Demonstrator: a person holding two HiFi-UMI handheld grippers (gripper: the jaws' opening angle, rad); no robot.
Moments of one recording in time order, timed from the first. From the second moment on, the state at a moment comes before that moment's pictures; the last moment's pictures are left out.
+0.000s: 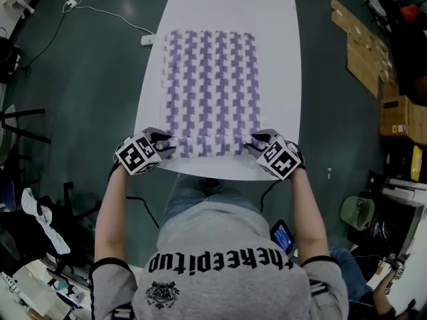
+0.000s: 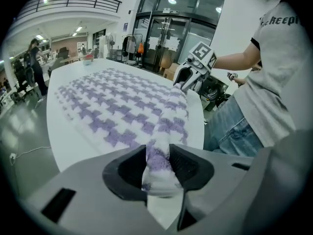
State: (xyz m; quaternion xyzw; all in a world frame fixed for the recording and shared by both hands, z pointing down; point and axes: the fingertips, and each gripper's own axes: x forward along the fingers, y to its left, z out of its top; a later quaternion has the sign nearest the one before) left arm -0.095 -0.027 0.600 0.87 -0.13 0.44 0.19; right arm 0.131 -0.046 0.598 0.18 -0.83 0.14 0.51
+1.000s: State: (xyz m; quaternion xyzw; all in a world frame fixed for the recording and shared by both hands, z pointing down) left arm -0.095 -0.016 0.540 0.89 -0.16 0.42 0.02; right arm 0.131 -0.030 0.551 0.23 -0.84 0.05 0.48
